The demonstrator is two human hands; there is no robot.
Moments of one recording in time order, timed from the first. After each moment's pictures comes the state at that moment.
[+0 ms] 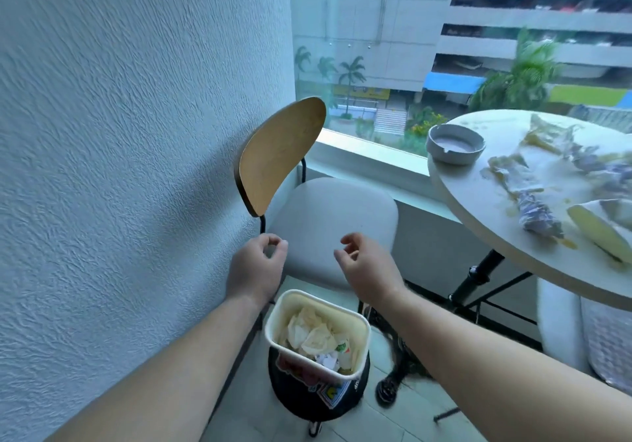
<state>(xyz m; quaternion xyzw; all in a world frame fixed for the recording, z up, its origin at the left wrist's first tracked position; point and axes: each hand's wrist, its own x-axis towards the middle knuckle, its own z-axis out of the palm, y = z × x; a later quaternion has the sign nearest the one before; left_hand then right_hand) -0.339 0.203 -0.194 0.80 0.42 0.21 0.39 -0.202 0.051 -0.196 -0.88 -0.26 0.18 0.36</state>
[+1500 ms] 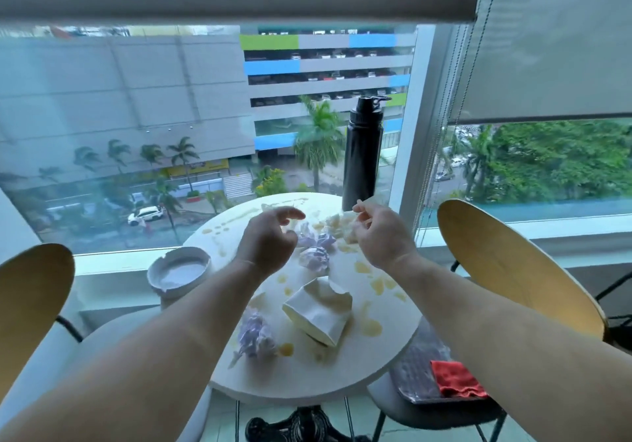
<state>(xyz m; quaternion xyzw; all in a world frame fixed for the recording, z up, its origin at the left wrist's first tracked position) 0.045 -0.067 -0.030 0.90 -0.04 0.16 0.39 0.069 -0.290 -0.034 -0.91 -0.06 -0.13 0.38</state>
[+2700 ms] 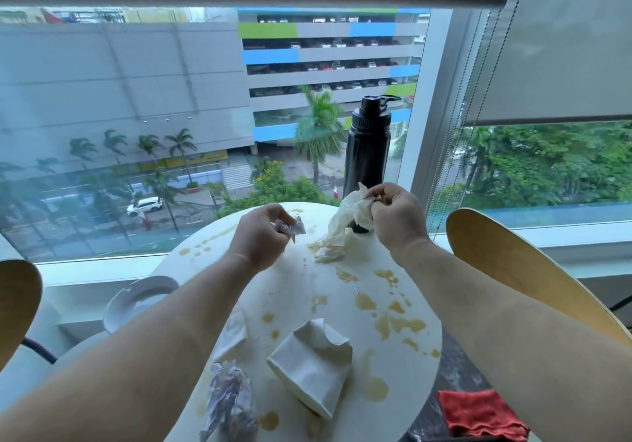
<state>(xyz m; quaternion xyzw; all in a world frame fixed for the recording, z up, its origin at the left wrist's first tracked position) 0.147 -0.064 -0.040 0.89 0.00 0.14 0.44 0.161 -0.298 -0.016 -0.79 0.04 -0.16 0.59</state>
